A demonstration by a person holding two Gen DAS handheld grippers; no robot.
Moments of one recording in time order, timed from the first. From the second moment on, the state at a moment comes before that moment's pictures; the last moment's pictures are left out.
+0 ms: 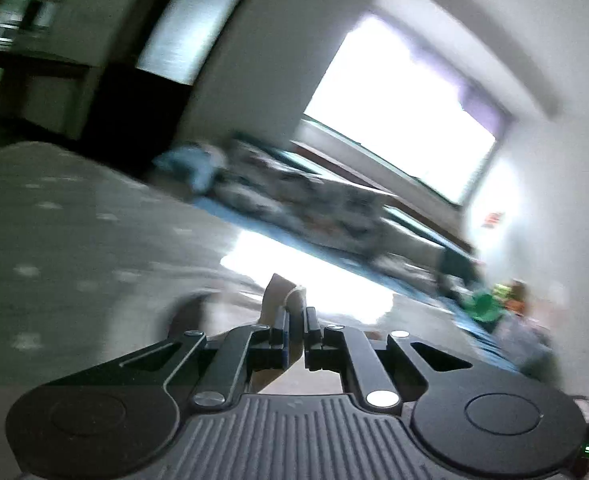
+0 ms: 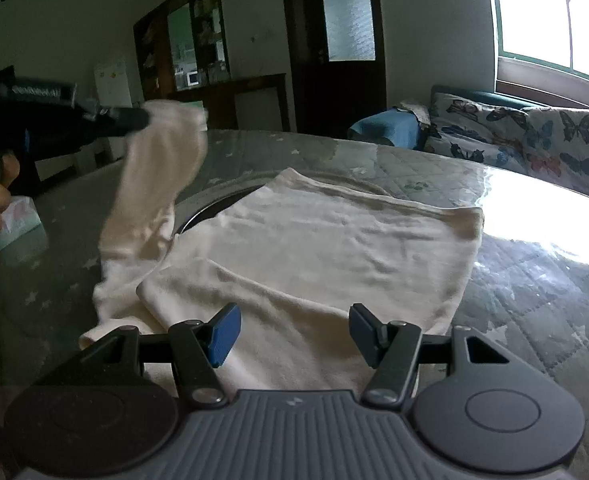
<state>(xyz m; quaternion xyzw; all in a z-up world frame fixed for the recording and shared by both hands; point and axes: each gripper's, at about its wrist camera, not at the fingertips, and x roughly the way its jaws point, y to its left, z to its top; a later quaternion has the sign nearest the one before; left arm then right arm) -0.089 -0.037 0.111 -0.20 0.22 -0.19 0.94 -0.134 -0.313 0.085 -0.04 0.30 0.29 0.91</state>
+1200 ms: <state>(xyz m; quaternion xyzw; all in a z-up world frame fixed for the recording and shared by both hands) -0.147 -0.047 0.042 0.13 0.27 -0.23 0.93 -0.125 -0.339 0.078 0.07 0.35 0.28 0.89</state>
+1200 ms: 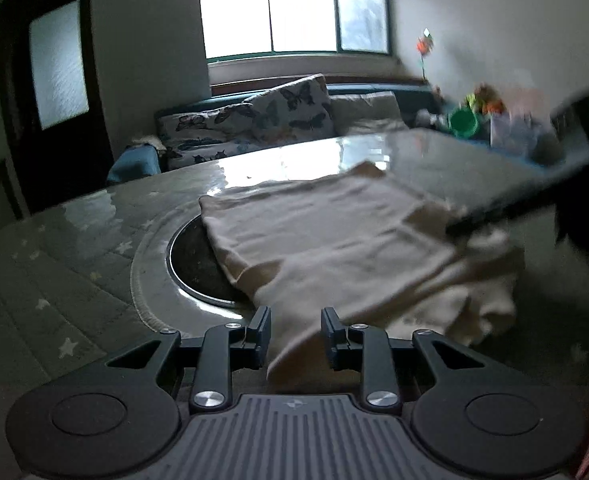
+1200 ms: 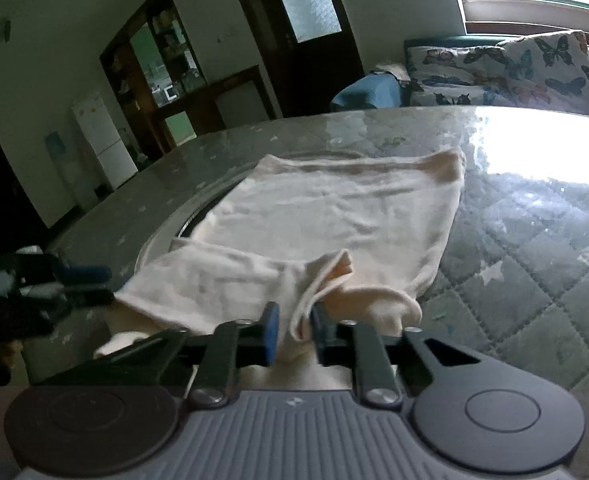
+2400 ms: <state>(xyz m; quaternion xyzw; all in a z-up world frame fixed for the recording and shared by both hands) -0.159 -0.041 0.038 0.19 0.24 -0.22 0.93 -0.130 -0.333 0.072 0.07 0.37 0.27 0.89</state>
